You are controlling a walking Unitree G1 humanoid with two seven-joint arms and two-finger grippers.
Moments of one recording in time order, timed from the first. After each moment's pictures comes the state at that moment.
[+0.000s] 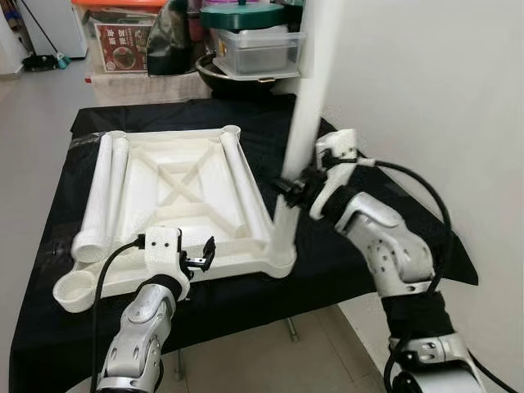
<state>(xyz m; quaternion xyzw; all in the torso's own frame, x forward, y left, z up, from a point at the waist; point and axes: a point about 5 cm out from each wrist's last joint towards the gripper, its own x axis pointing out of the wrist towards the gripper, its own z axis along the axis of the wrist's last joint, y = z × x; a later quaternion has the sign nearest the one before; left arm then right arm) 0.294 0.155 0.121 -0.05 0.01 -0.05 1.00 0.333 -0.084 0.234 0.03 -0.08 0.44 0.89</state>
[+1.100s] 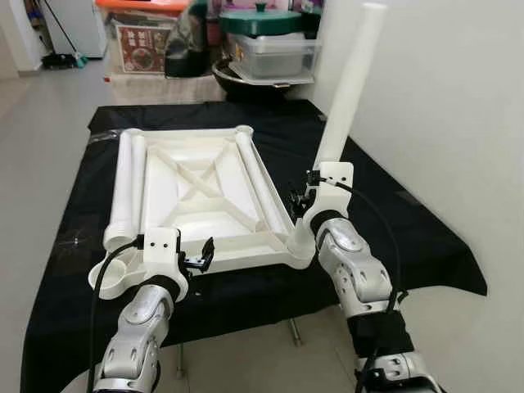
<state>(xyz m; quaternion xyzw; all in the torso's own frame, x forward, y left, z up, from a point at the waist) 0.293 0.156 0.120 -0.05 0.01 -0.05 1.00 0.361 -0.110 0.201 0.07 0.00 0.12 0.99</state>
